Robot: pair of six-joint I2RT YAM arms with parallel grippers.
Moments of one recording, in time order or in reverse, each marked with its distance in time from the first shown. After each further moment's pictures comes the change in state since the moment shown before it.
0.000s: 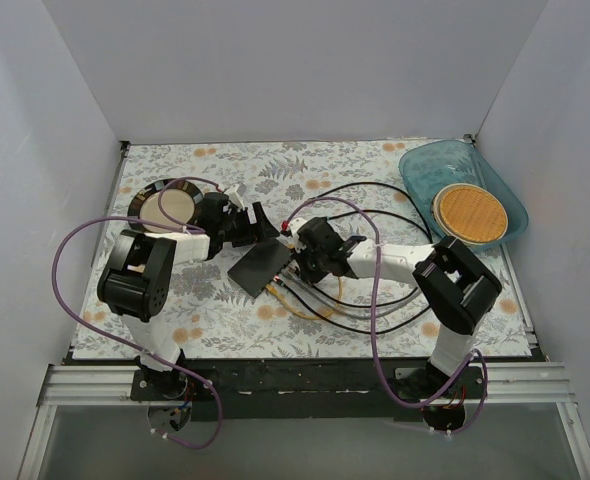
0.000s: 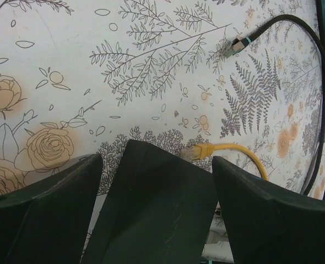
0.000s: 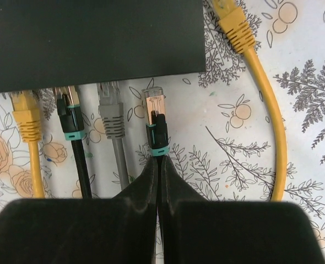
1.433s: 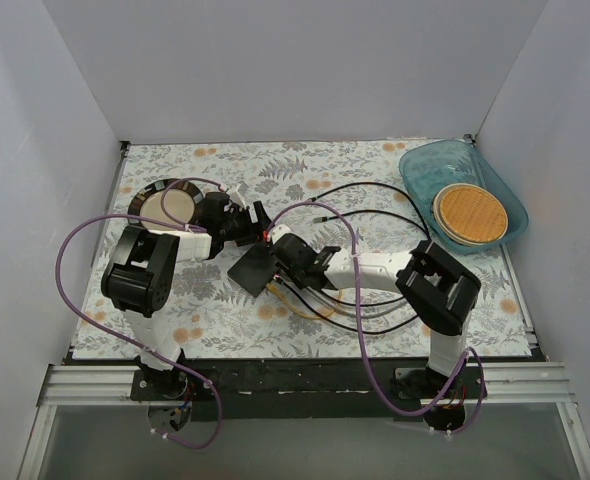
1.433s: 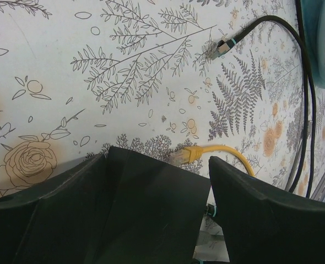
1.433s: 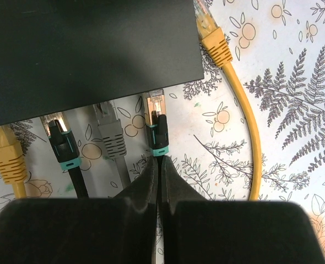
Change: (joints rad) left arm 0.001 0.042 0.012 0.053 0.064 -0.037; right arm 0.175 0.084 0.112 -0.079 0.433 0.021
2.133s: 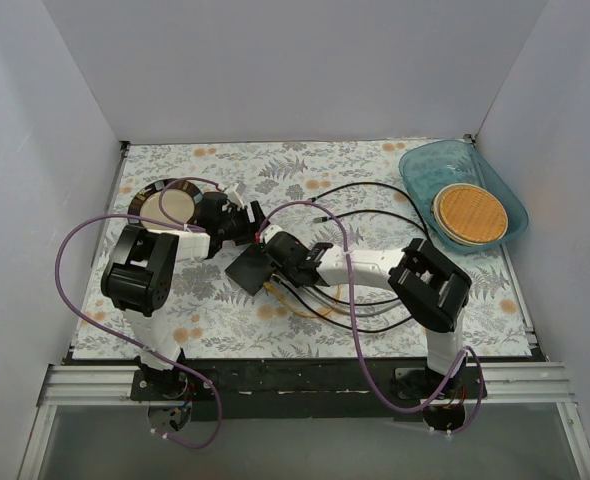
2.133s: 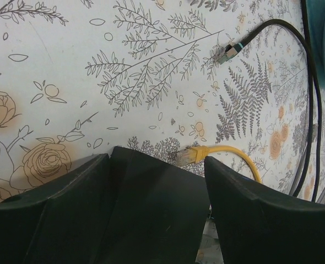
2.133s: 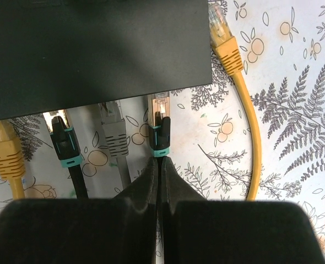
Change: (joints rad) left arm 0.012 0.004 0.000 0.003 -0.003 0.010; right arm 0.011 0.048 0.080 -0.069 0.002 -0.047
